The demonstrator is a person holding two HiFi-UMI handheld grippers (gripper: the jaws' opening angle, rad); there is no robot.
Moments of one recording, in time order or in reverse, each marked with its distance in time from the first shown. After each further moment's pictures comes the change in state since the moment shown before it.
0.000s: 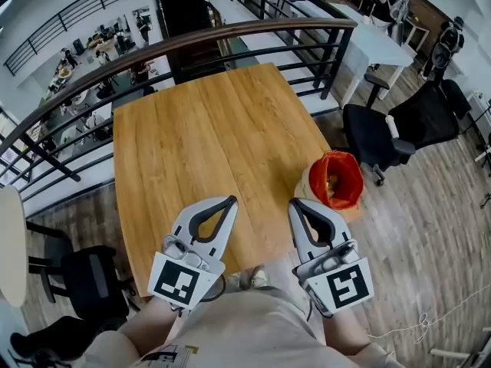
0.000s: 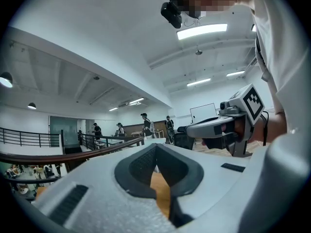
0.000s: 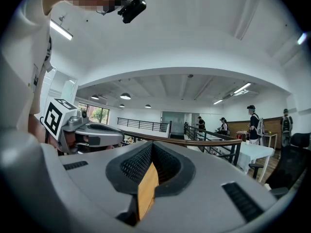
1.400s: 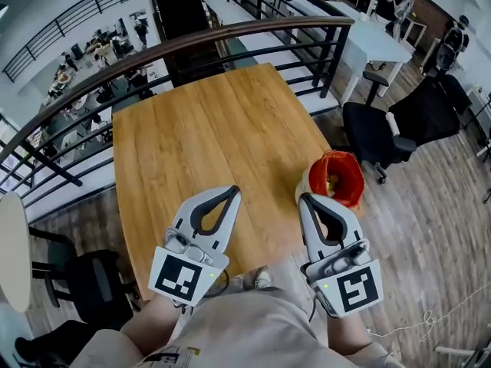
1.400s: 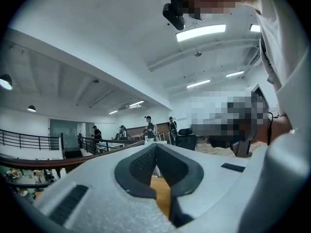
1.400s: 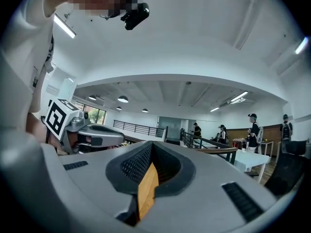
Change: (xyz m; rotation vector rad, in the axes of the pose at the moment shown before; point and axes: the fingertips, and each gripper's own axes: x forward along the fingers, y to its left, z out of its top) left arm 0.022 0.004 0.020 0.010 -0.036 -0.002; right arm -0.009 -0.022 0.021 -0.043 -0.060 -0.051
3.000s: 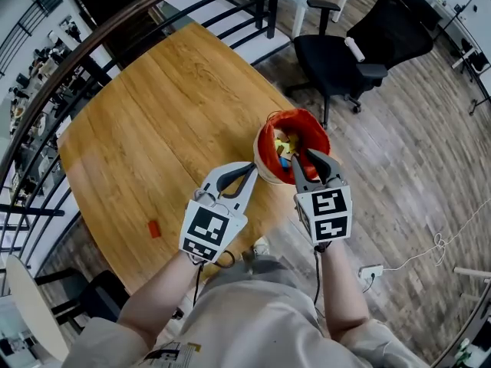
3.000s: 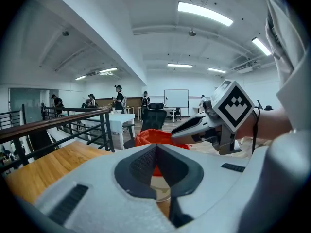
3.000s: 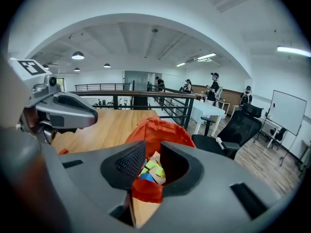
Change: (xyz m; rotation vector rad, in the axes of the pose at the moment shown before) left arm 0.196 -0.110 -0.161 -0.028 0.286 -0.422; right arm -0.020 -0.188 -0.250 0.182 0.598 -0.412
